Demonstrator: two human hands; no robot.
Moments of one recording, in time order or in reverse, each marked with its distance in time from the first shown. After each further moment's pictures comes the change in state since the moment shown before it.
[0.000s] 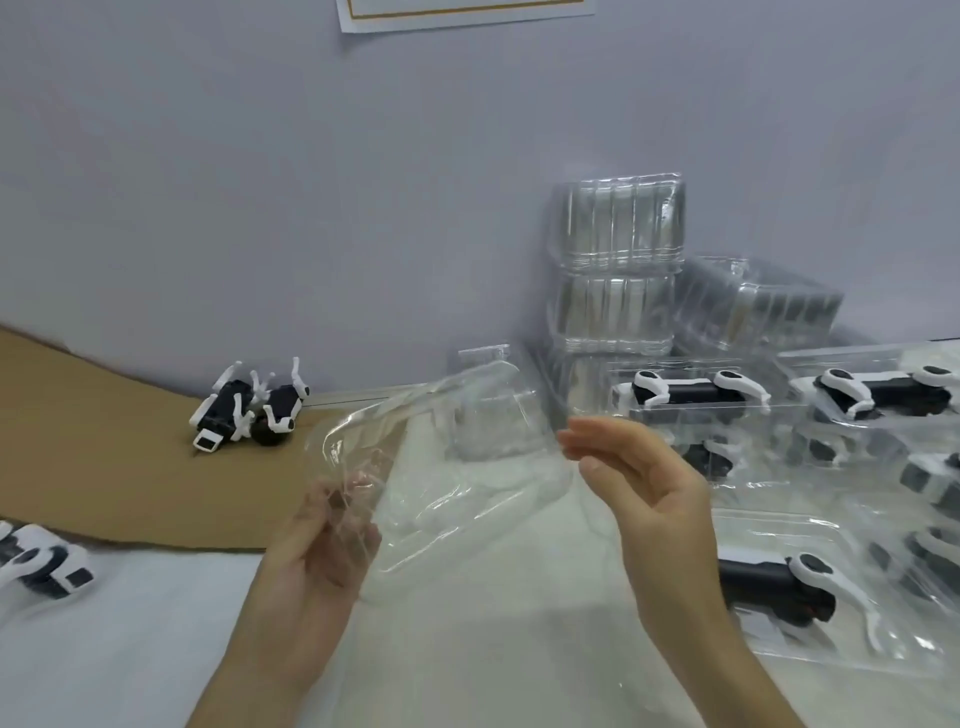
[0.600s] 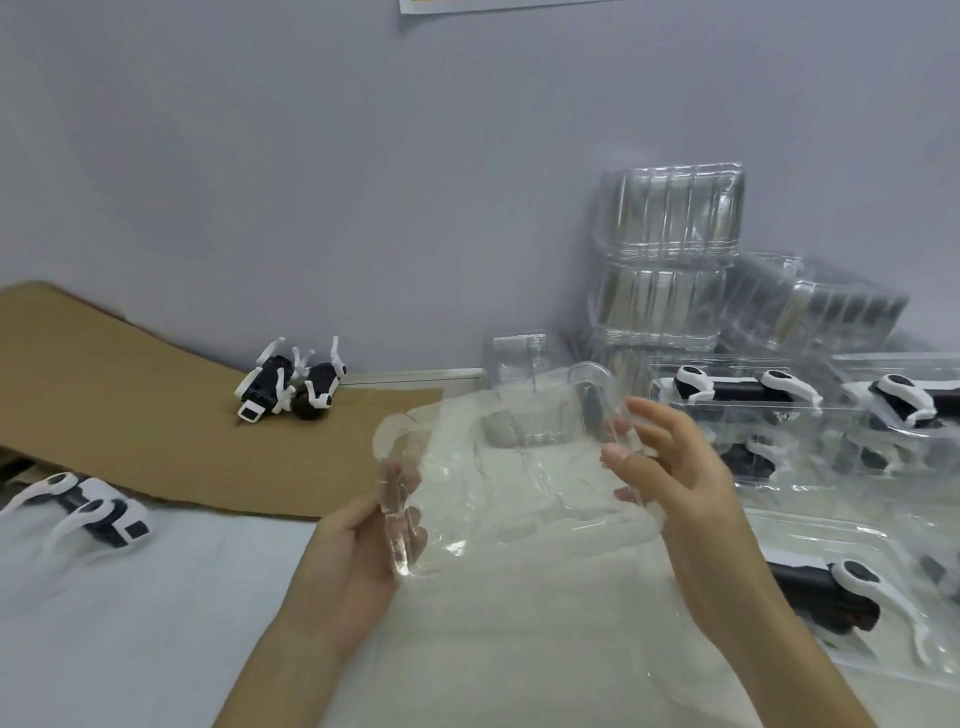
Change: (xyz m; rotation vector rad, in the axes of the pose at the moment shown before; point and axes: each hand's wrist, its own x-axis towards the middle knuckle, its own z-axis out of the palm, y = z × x) left_hand 0.000 -0.002 -0.006 0.013 0.052 -0.200; right_hand 0.005 0.003 -0.003 0.010 -0.090 0.256
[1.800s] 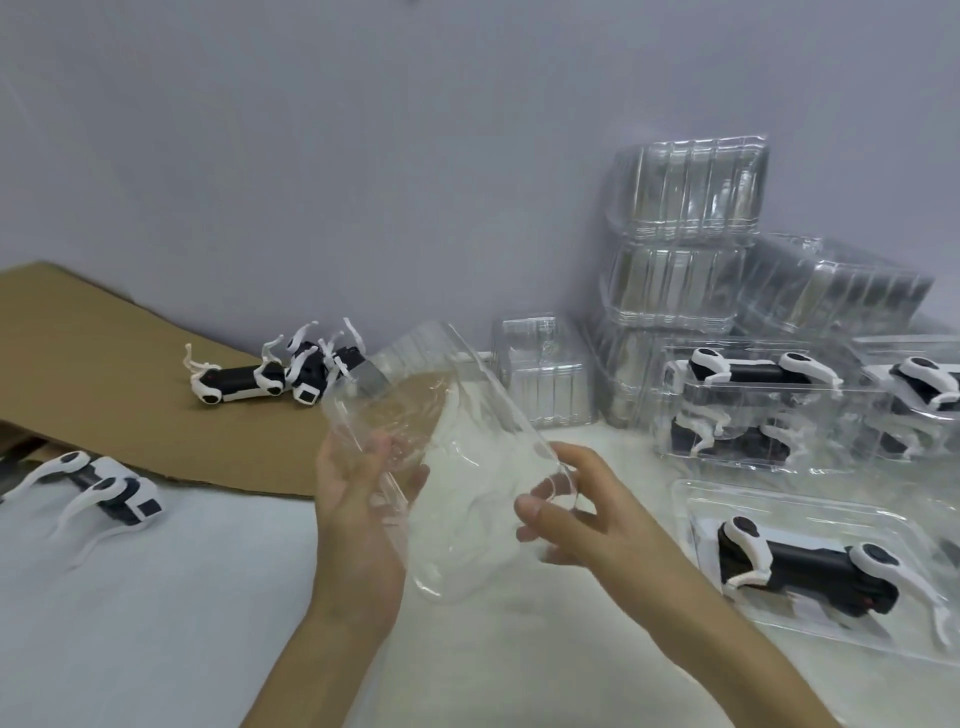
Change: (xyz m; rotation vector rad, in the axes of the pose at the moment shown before) left_hand -0.015 -0.008 0.024 0.207 0.135 0.490; right_hand -0.023 0.015 0.034 -0.217 -0.392 0.164
